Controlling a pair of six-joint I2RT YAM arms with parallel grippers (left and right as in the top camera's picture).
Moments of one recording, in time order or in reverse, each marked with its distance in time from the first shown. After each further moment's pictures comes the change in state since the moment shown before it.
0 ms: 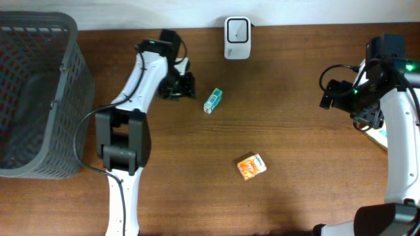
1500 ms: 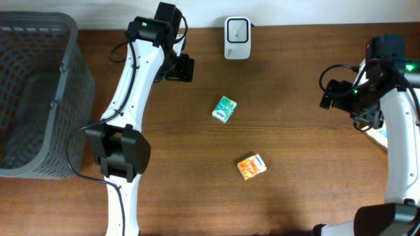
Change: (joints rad) left arm -0.013 -0.082 0.279 -0.245 -0.248 0.049; right arm 0.000 0.000 0.000 0.000 0.000 0.000
